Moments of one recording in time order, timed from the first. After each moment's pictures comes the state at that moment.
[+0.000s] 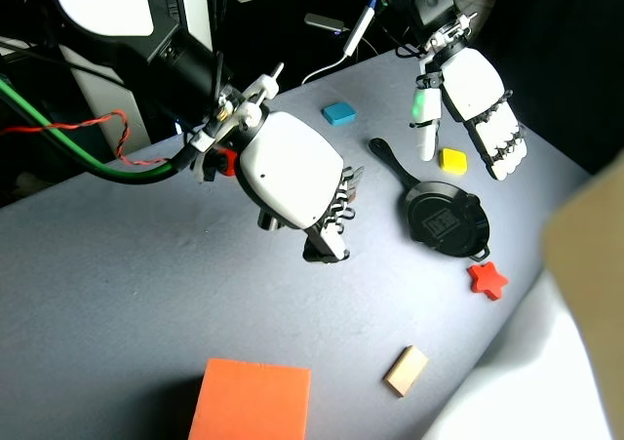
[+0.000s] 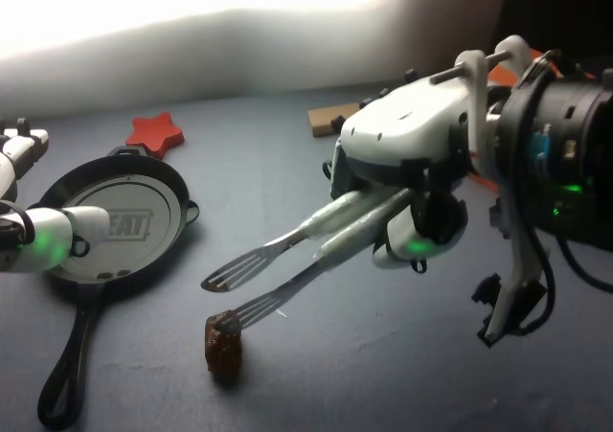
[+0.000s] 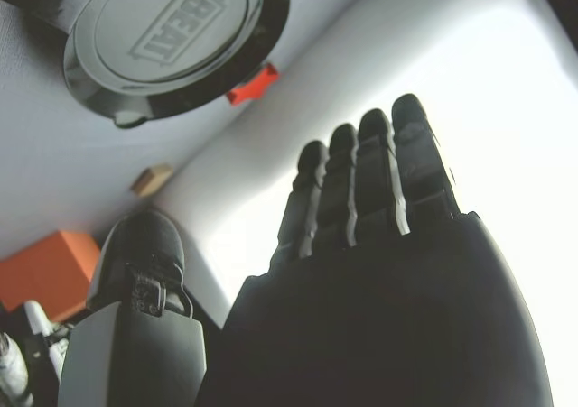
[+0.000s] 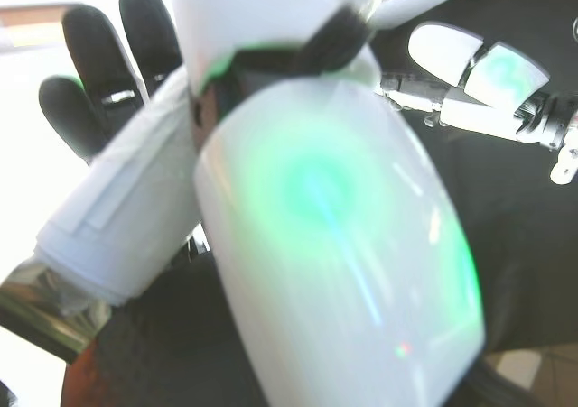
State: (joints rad) left arm 0.61 -0.72 0.73 -1.35 -0.85 1.96; right arm -0.09 -1.19 0.84 -1.00 -0.58 0.12
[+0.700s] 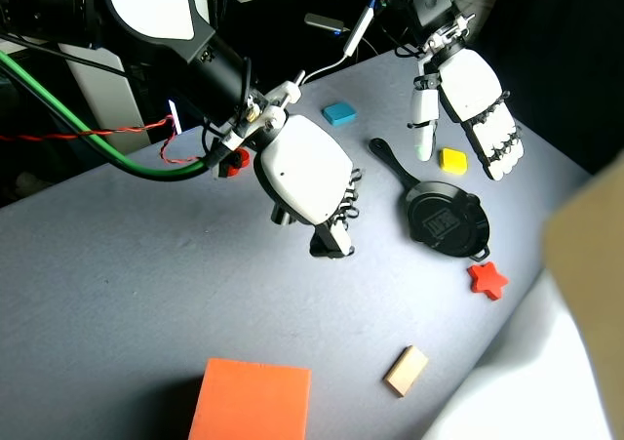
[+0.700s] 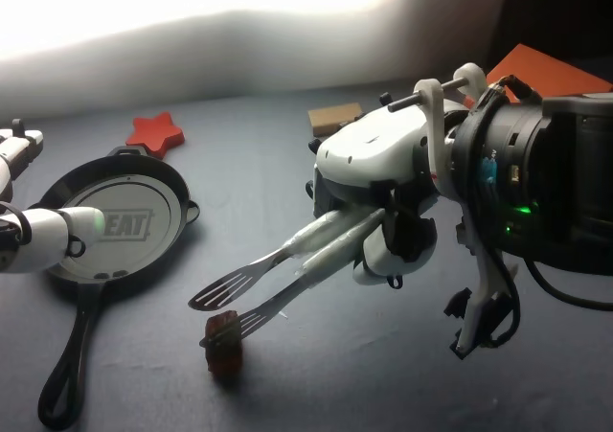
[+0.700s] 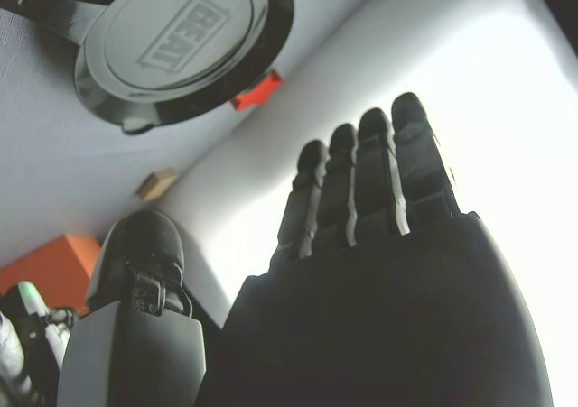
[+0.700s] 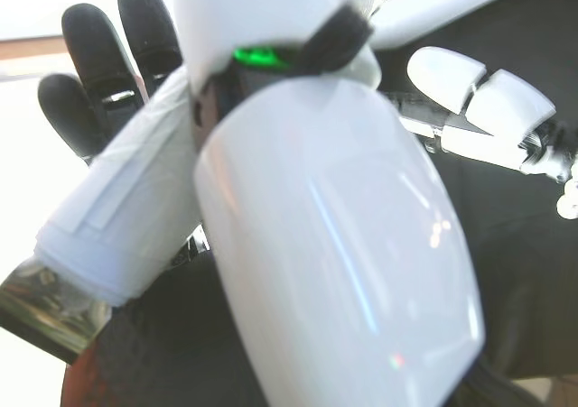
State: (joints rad) left arm 0.62 -0.72 0.73 -1.35 -0.86 1.96; right arm -0.12 -1.27 0.89 -1.03 -0.59 0.15
